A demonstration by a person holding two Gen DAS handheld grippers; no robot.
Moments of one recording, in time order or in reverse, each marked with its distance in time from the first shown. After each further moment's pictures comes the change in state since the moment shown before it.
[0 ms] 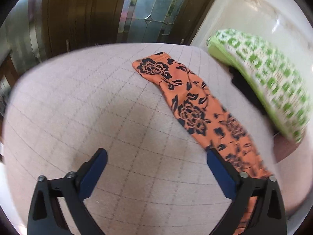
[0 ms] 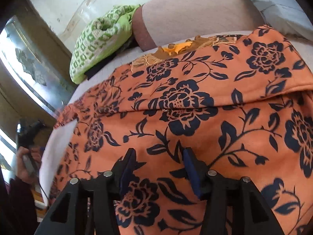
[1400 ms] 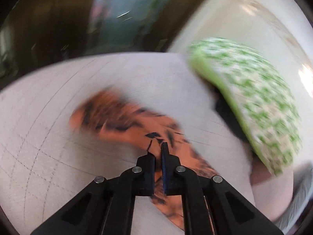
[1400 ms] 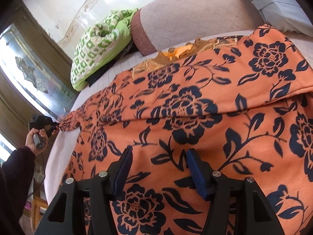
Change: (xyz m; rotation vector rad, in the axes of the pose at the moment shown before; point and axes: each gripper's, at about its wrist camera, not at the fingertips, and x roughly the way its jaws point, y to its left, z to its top) left arm 0.044 -0.076 0.103 0.050 0.048 -0.155; right arm -0.007 -0.004 0.013 0.054 -0.051 0.024
